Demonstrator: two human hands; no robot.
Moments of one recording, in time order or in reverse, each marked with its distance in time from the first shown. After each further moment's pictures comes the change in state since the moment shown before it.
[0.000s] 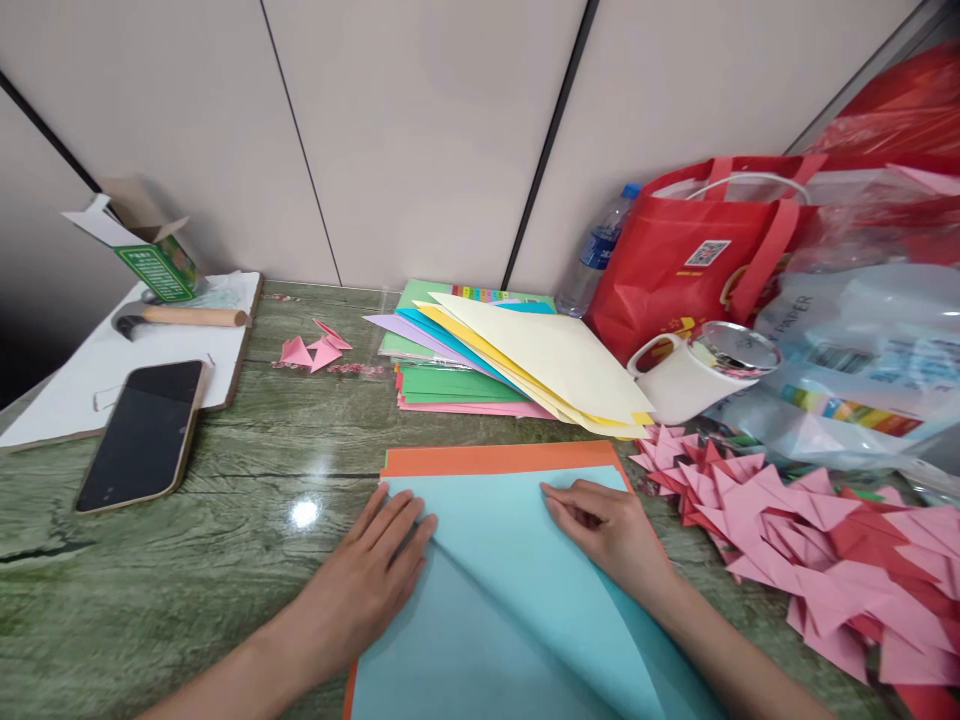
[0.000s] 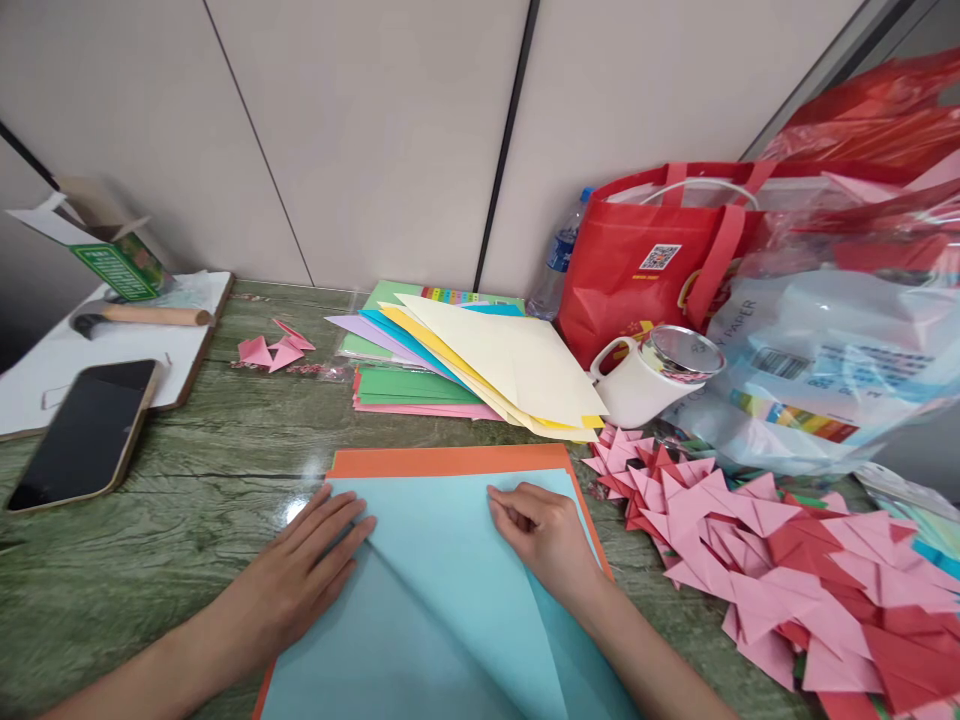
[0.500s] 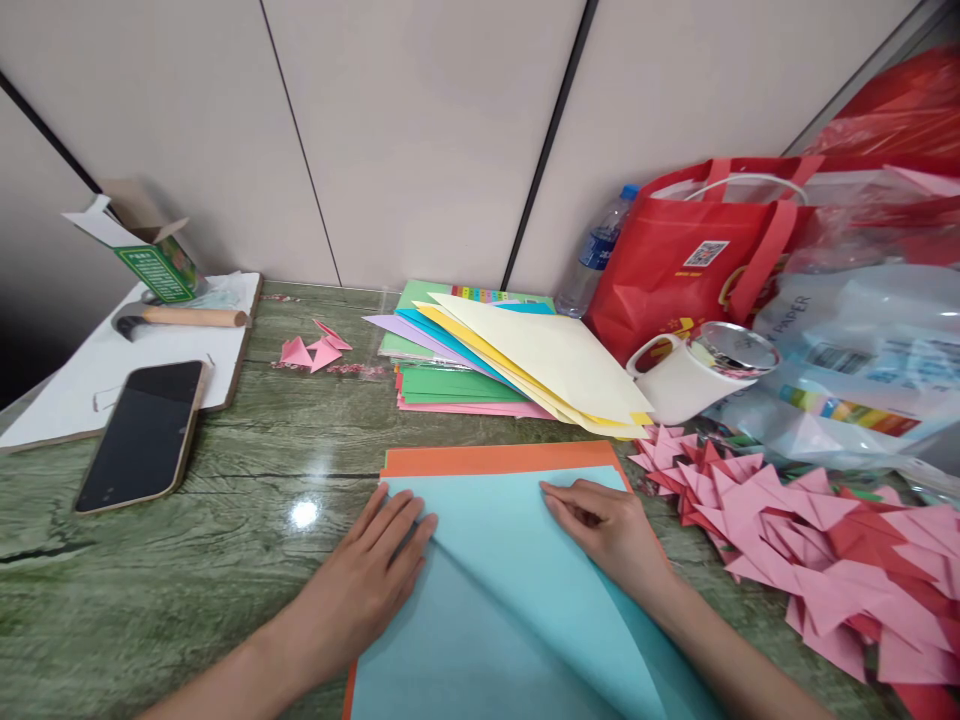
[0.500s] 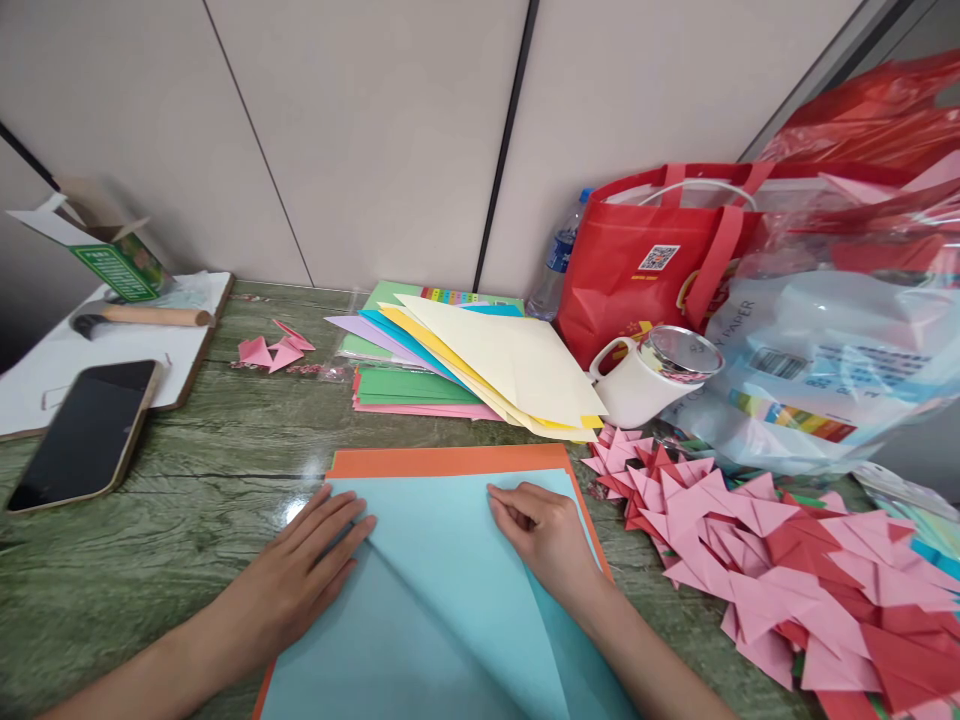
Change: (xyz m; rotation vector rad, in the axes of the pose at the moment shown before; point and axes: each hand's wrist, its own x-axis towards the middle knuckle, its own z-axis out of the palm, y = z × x) left_hand -0.001 0.000 0.002 -0.006 0.001 -0.011; right_hand 0.000 0.000 -0.001 0.008 0.036 0.015
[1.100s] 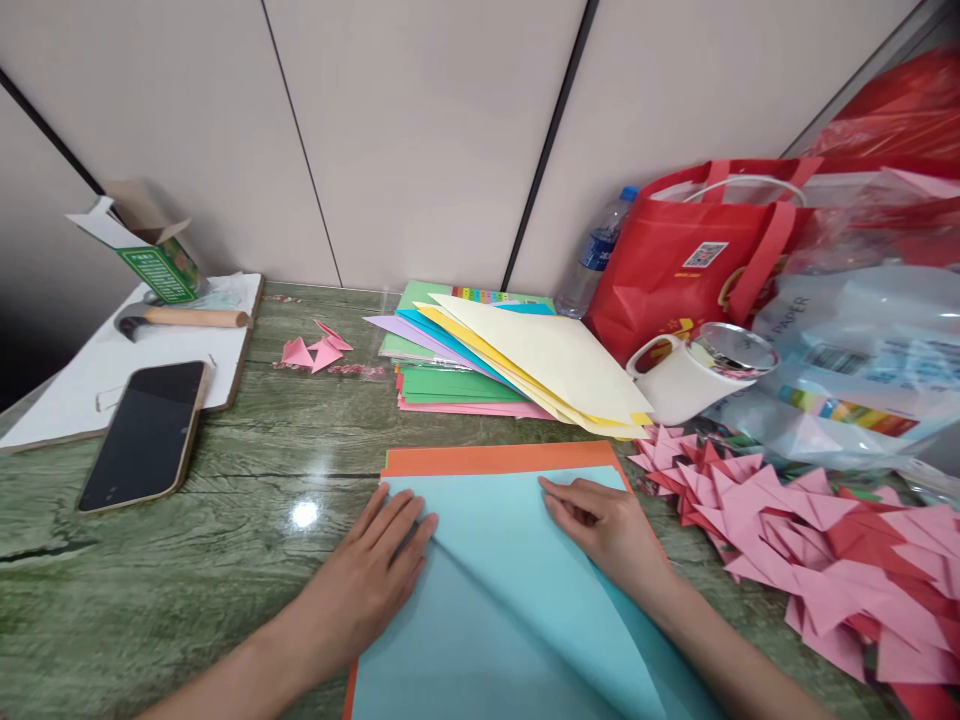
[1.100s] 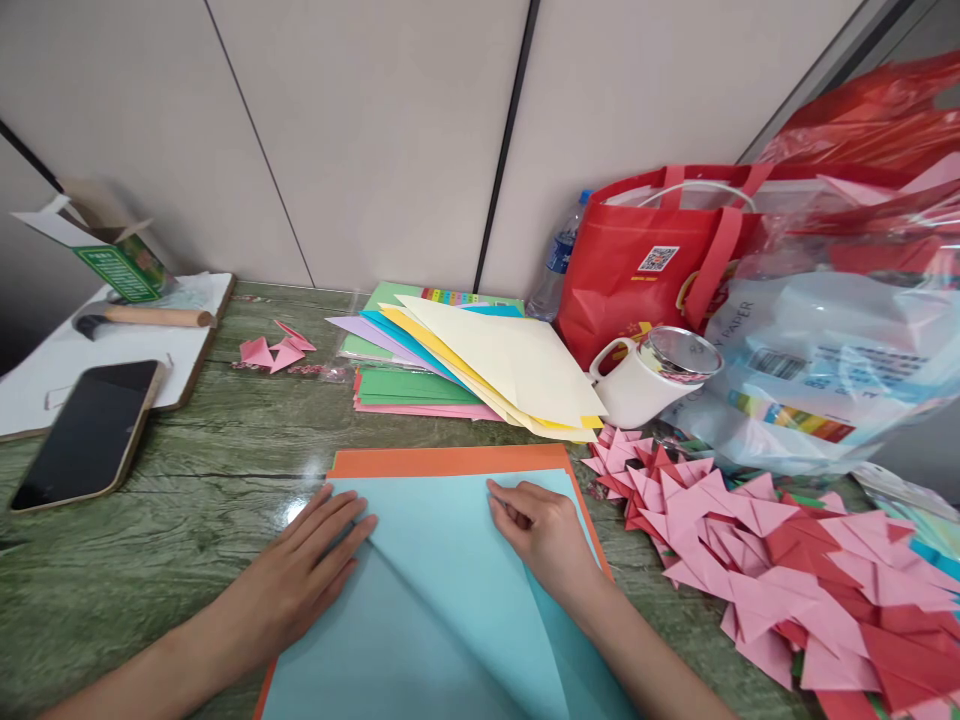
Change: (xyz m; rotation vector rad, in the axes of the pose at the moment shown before) left_hand 0.000 -0.001 -0.001 0.012 -0.036 0.017; right_hand -0.001 0.001 0.002 -0.048 -0.040 0.001
